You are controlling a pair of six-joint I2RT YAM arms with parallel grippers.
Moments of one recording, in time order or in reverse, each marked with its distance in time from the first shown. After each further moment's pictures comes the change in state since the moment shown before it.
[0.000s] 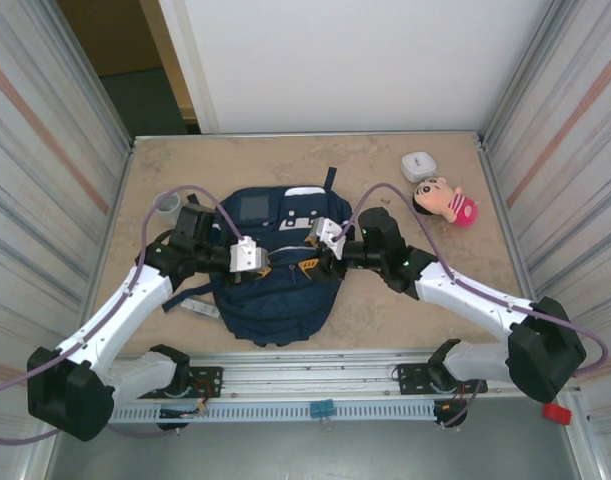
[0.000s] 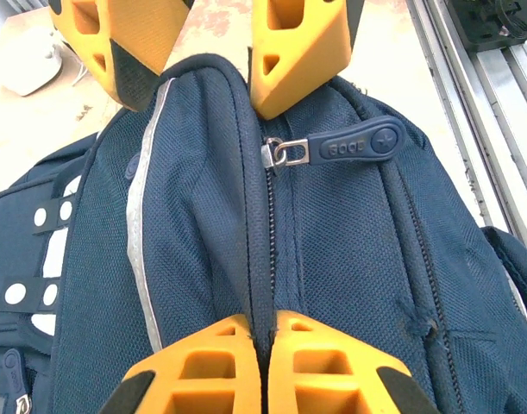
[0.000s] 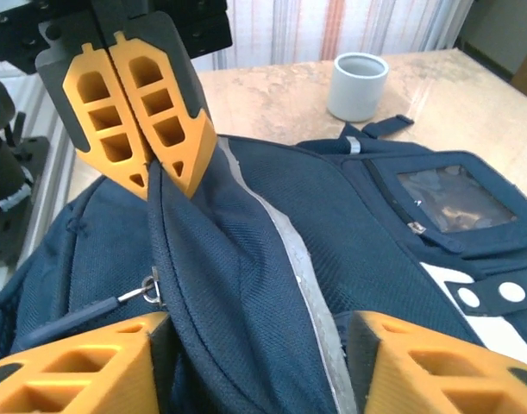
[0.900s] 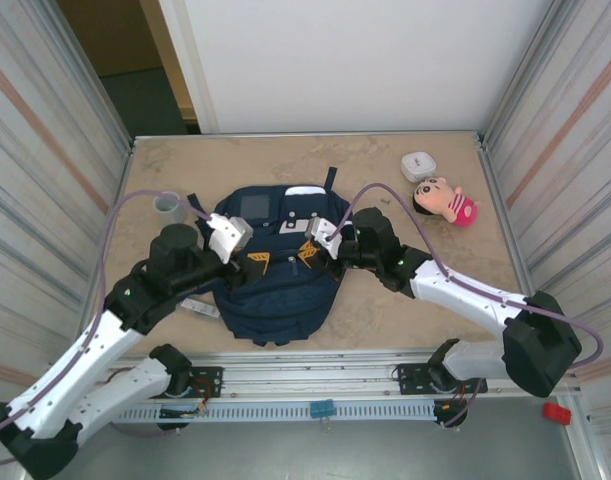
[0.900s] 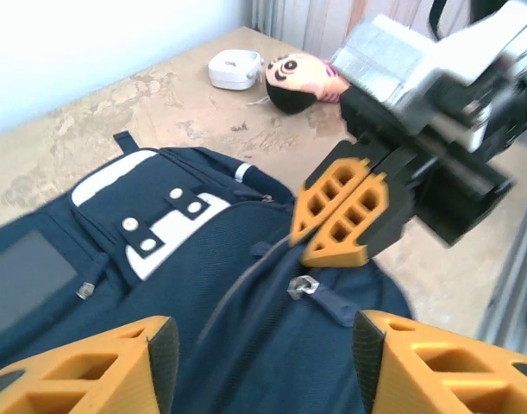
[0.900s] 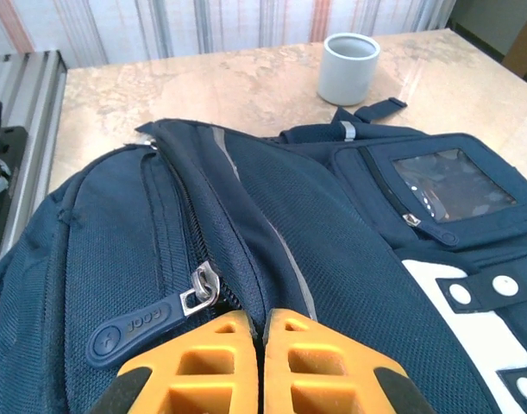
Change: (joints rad) left arm -0.296 -0.334 0.011 0.111 -0.578 -1.043; right arm 0.020 0.035 0.016 -0.002 0.061 0.013
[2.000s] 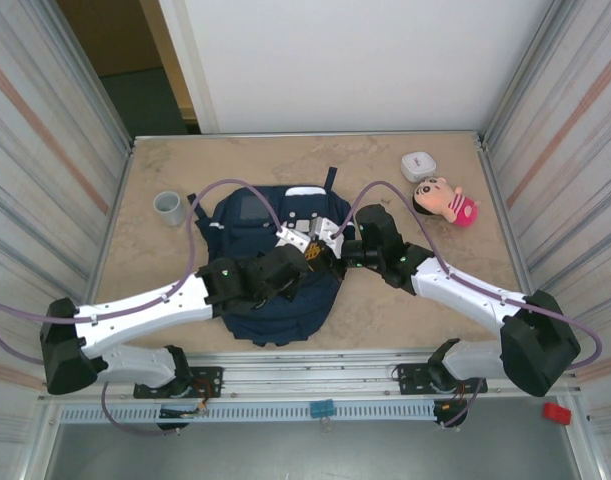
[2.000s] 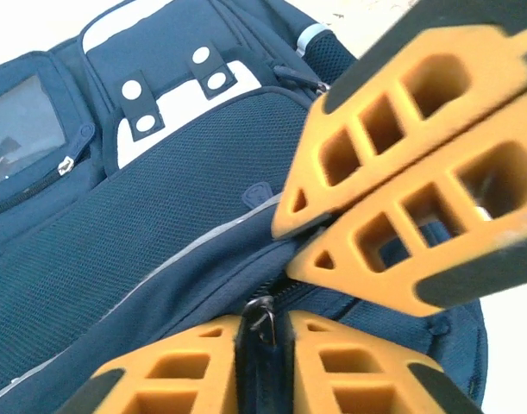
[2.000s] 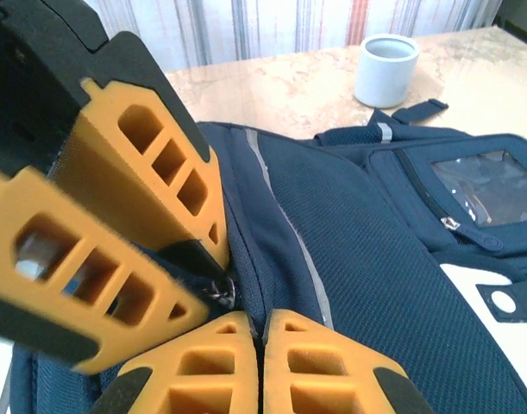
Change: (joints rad) left arm -0.428 0.500 0.192 -0.154 -0.642 -0.391; right arm -0.037 0.004 0.002 -0.021 -0.137 0.007
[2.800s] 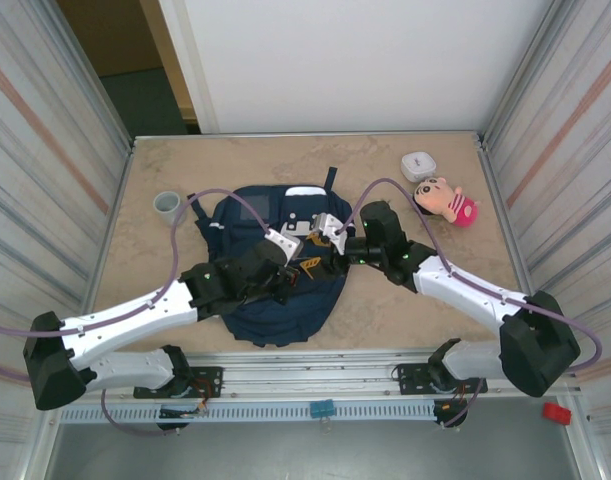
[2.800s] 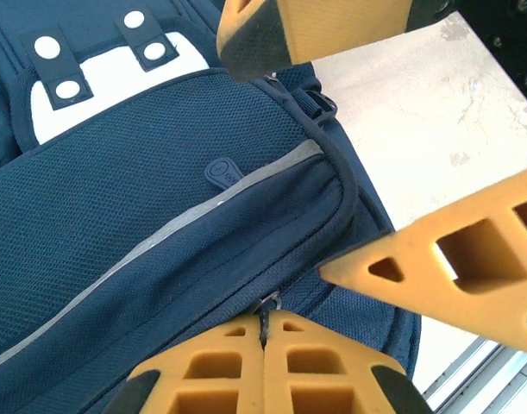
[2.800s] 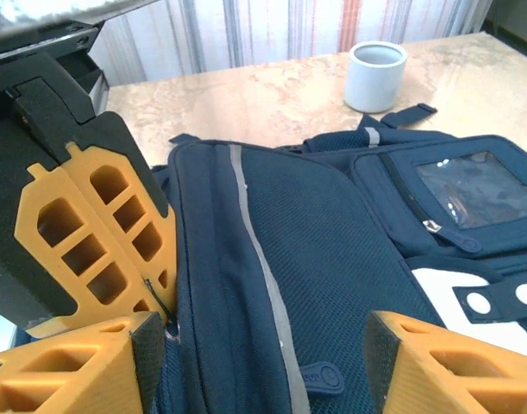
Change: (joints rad) left arm 0.087 -0.105 -0.135 0.126 0.257 0.012; right arm -0.038 0.008 0.000 0.009 -0.037 -0.003
